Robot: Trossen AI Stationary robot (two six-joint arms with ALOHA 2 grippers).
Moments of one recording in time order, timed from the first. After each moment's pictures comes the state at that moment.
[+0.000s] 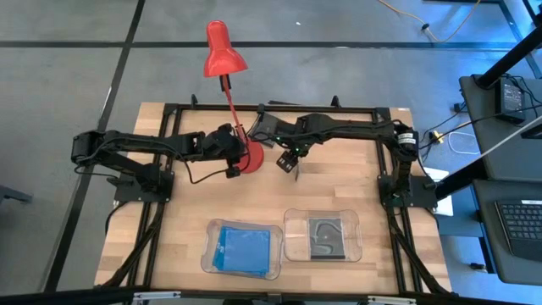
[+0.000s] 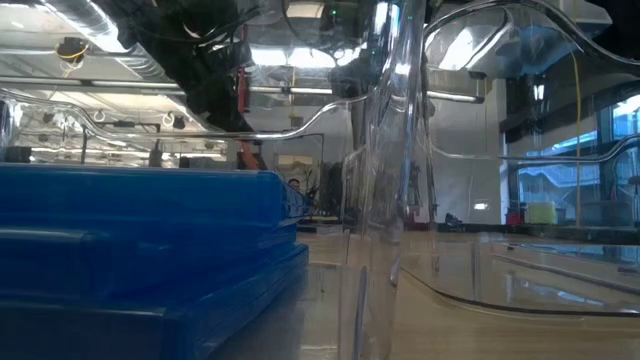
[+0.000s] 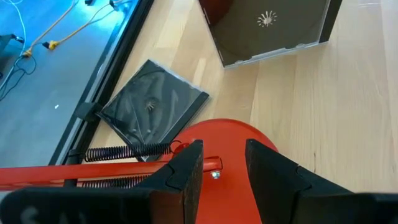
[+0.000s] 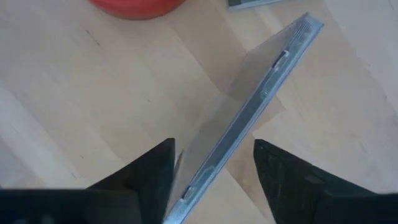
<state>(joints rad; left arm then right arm) 0.21 1.25 0.74 -0.21 -0.25 0.16 -0.19 1.91 1.68 -1.11 0.06 0.47</state>
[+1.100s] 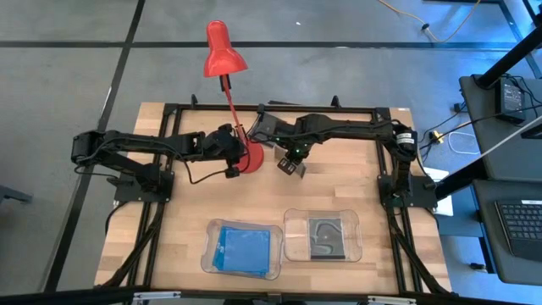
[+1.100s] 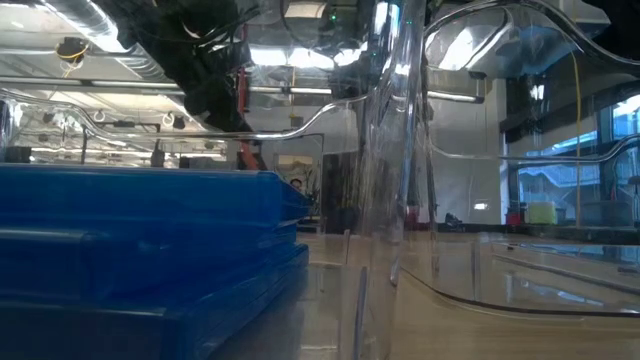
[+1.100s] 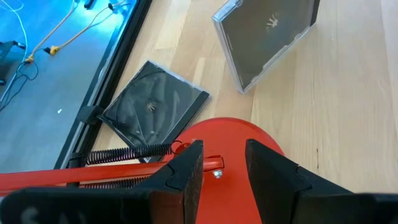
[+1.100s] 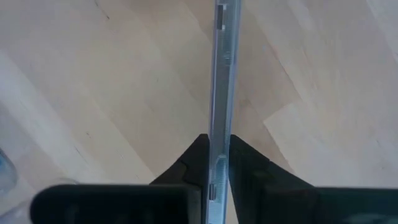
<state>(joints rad) 0.21 1.25 0.74 -0.21 -0.25 0.20 -0.19 1.93 1.68 -1.13 0.01 0.41</state>
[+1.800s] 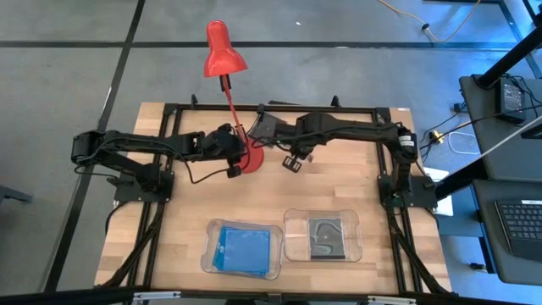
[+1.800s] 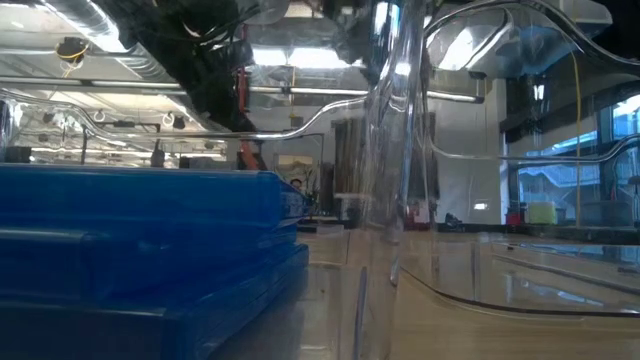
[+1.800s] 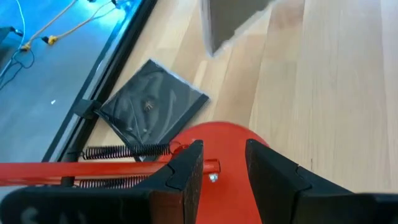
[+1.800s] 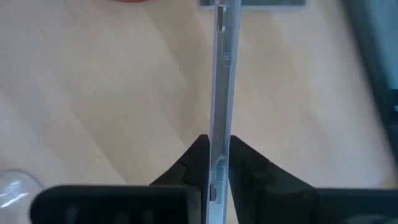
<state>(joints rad) 0.21 1.25 0.74 -0.19 -0.25 0.12 -0.13 1.93 1.86 -1.36 0.24 0.37</state>
